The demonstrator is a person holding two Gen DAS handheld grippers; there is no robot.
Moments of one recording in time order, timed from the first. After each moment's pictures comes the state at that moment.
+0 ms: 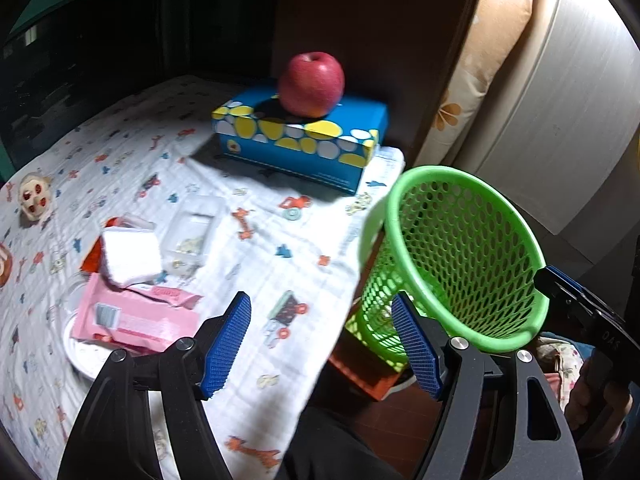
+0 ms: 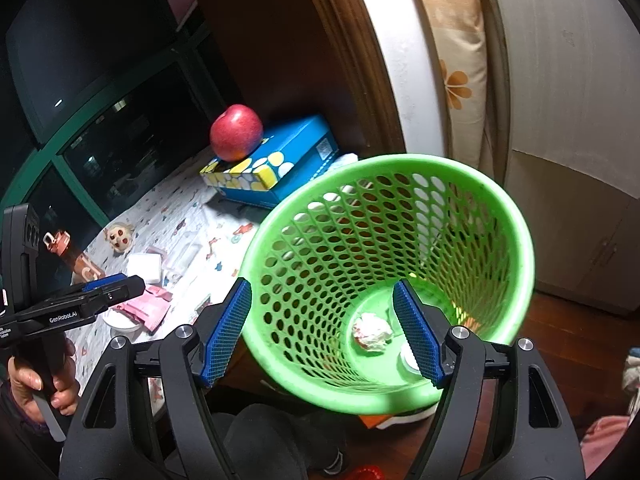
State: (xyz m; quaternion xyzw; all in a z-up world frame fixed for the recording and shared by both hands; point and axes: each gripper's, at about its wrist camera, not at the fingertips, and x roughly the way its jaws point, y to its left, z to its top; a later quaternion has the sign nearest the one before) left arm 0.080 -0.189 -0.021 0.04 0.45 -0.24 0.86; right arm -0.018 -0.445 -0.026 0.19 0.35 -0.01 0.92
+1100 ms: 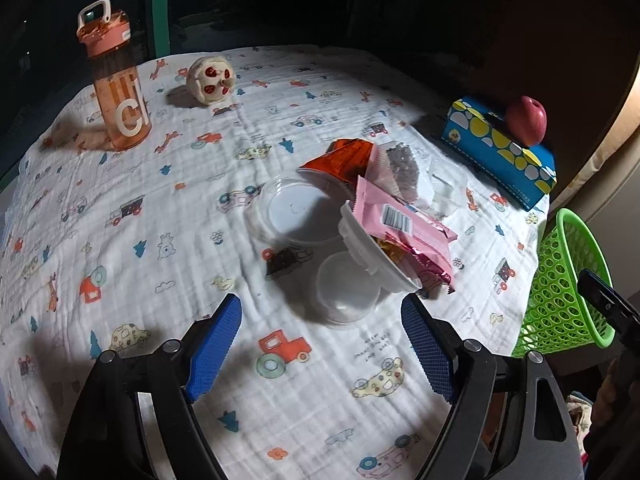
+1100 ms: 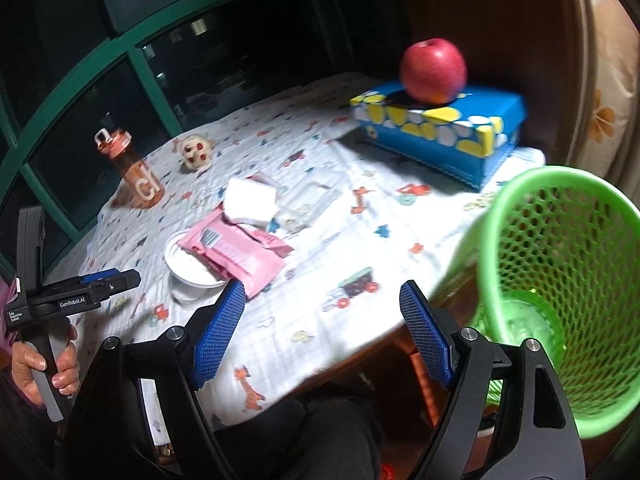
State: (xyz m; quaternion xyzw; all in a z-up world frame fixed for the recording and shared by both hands) left arm 0.065 0.045 -0.062 -0.06 0.47 -0.05 0.88; right arm 0.056 -0.261 -0.040 0.09 0.40 0.15 0.90
